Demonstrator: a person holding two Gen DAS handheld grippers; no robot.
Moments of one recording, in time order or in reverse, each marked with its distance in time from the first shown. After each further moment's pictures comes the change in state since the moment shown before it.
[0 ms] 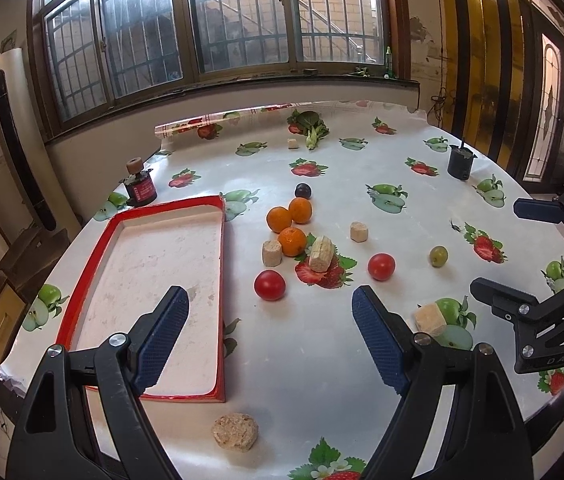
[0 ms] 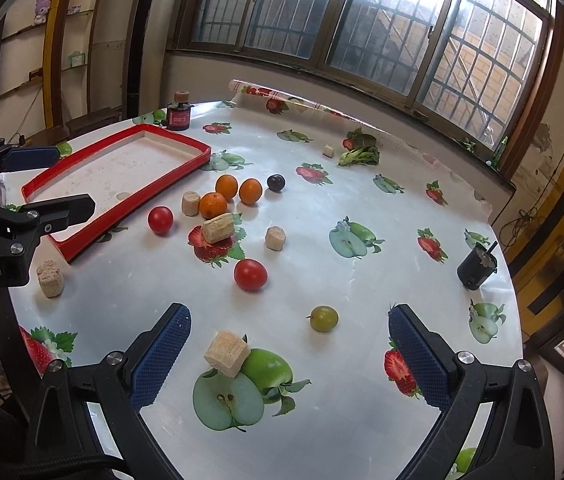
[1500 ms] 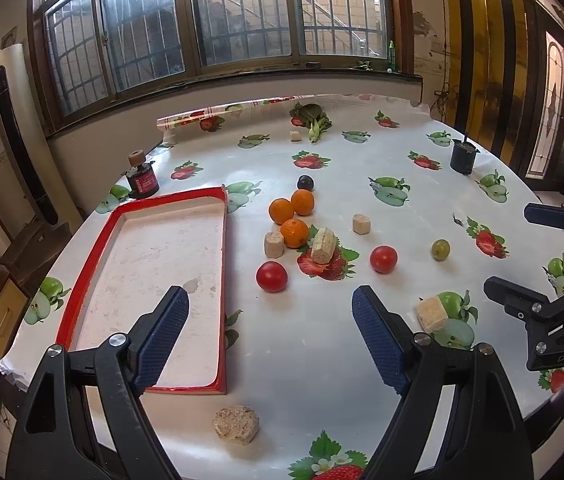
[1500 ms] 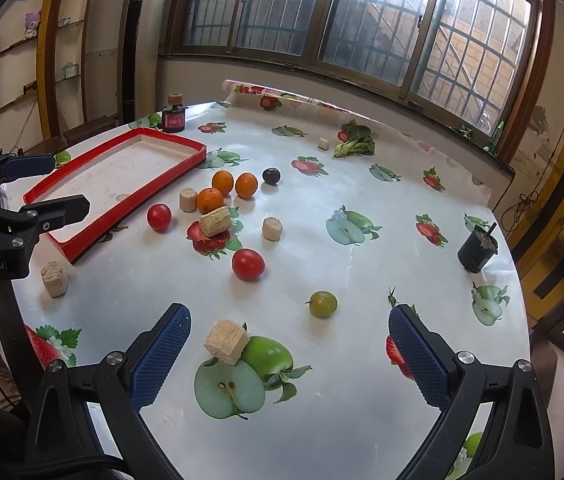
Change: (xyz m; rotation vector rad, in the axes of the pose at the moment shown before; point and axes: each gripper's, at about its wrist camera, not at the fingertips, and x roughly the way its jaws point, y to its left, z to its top) left arm -0.002 -0.001 -0.002 -0.004 0.031 0.010; right arm -0.003 -0.005 -0.011 0.055 0.007 0.007
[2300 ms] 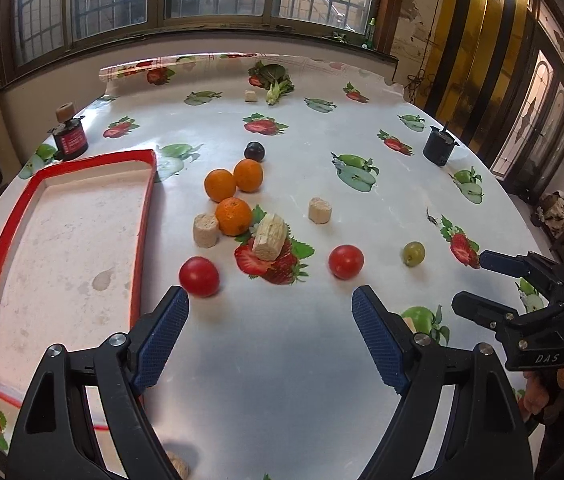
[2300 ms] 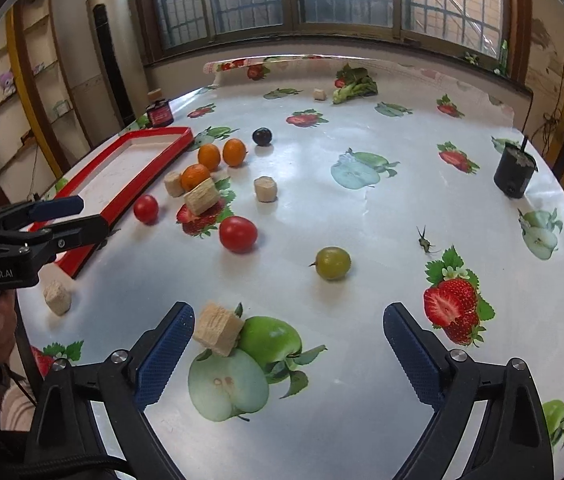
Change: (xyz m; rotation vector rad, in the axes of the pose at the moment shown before) left arm 0.073 -0.015 0.020 -0.068 0.150 -0.217; right arm 0.052 -0.050 -0.025 0.256 0.106 0.181
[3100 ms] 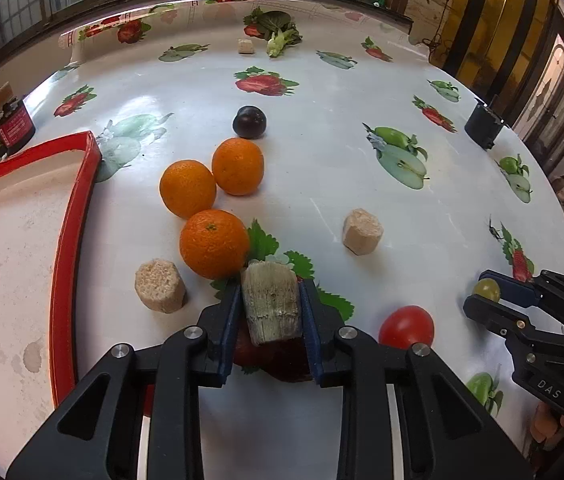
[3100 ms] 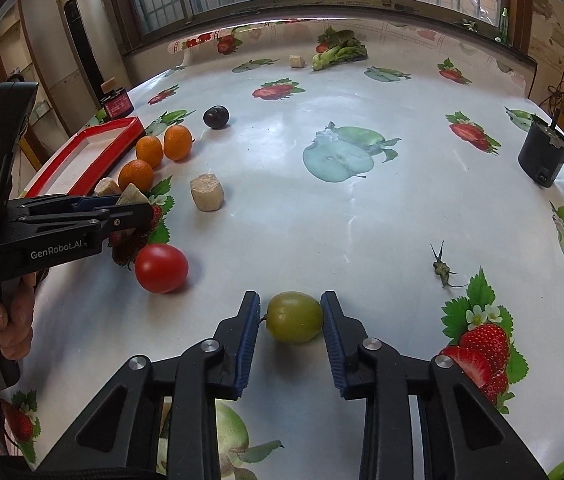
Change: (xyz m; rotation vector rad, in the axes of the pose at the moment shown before) left arm 0.102 0.006 0.033 0.008 0.148 -0.007; right arm 0.077 -0.026 0.030 0.022 0.098 -0.020
